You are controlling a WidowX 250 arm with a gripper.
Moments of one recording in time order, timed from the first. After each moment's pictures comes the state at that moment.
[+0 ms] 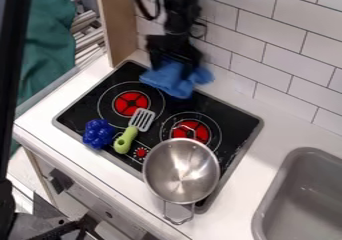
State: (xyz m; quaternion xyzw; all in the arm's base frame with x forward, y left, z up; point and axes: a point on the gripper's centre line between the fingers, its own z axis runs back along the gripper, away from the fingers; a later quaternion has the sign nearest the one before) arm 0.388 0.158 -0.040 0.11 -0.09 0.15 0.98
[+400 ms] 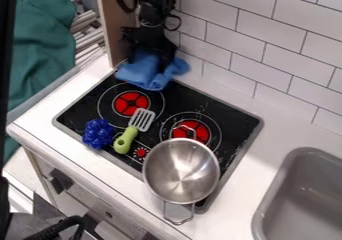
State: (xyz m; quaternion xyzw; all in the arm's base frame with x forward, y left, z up) arm 0.369 0.191 -0.037 0.13 -0.06 0.16 0.98
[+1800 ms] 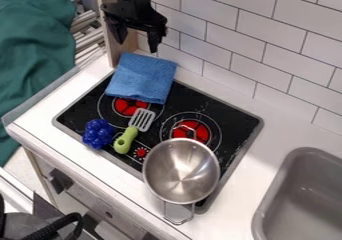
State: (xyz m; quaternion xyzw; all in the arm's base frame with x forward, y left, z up) arm 0.353 0.155 0.045 0.05 -0.17 0.13 0.97
